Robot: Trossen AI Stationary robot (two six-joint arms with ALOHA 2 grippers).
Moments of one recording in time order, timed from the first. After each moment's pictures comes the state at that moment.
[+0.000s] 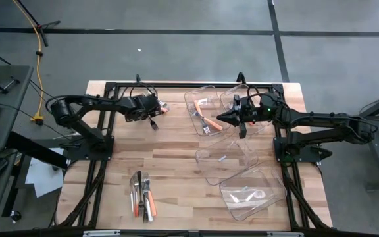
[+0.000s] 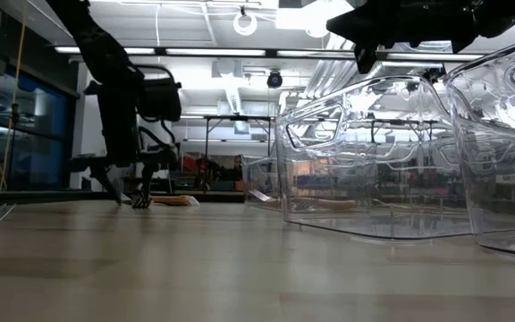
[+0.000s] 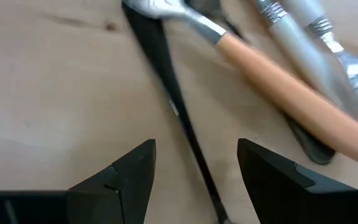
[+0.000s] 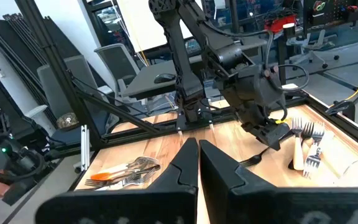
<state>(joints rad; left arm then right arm) 0.54 1.55 0.68 -0.43 -0.33 -1.21 -0.29 1.00 0.58 0.38 -0.37 0.23</state>
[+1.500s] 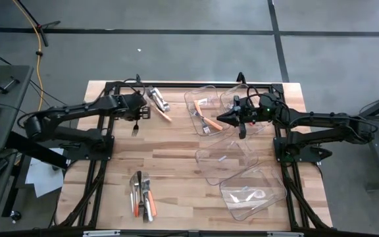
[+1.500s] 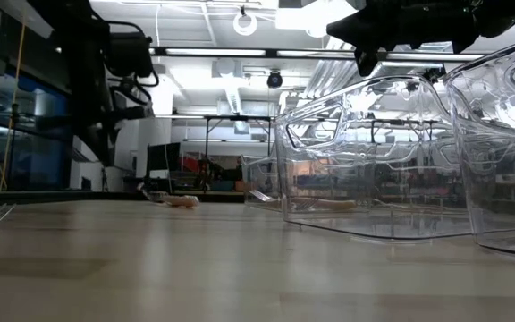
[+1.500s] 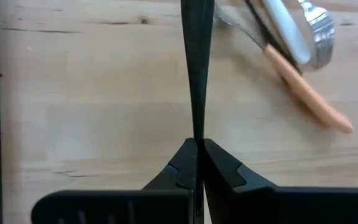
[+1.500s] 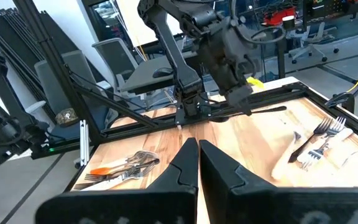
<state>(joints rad) 0.54 1.15 0.68 -0.78 -0.23 -1.00 -0.29 1.00 0.58 0.35 -0.37 0.23</state>
